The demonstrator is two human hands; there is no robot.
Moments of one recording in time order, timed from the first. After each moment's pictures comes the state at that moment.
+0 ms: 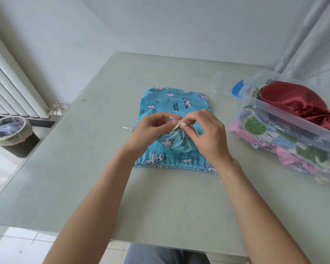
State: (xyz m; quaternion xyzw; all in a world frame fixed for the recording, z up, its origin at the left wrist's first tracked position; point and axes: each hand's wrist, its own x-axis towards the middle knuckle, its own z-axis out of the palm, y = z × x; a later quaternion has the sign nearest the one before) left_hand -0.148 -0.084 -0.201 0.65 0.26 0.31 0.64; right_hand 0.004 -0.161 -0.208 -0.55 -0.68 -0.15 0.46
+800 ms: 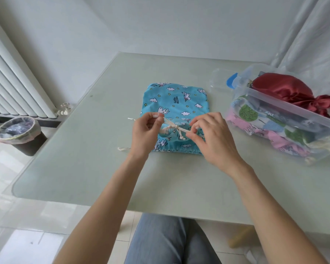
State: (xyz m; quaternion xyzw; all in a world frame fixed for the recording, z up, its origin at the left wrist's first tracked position) left_hand -0.163 -0.128 -0.213 0.60 0.37 0.49 0.52; right_hand -0.010 -0.221 -0.203 -0.66 -0.66 -0.08 0.34
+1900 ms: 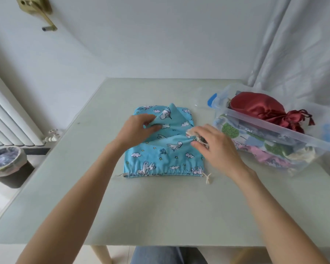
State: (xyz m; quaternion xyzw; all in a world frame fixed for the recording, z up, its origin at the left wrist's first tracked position) left_hand -0.146 -0.058 -0.170 0.88 0.31 0.24 0.25; right_hand 0.030 -0.228 -0.179 -0.69 -0.66 -0.06 0.31
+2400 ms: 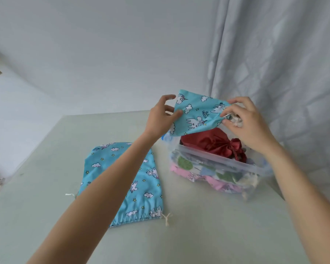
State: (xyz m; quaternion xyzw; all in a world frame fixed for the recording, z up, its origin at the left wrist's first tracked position) left_hand 0.053 -0.089 -0.086 0.79 0.21 0.38 0.43; right_hand 0.202 -0.280 -0.079 -0.75 -0.53 -0.18 0.35
